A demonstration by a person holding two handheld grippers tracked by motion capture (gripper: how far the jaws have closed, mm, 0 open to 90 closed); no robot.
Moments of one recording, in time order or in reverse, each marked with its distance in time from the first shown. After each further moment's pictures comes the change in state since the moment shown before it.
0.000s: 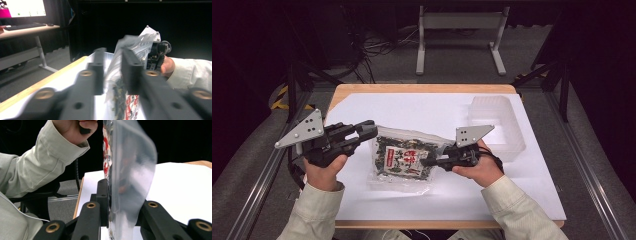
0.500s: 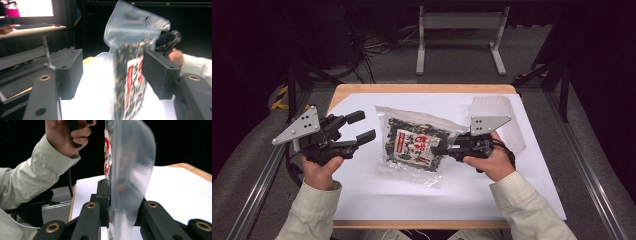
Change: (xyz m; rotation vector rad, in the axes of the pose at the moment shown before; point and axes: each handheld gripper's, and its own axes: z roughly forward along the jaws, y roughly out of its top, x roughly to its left) left arm 0.011 -0.003 -0.005 -0.008 0.060 -0.023; right arm -0.004 0.021 -0.035 -0.036 -0.092 0.039
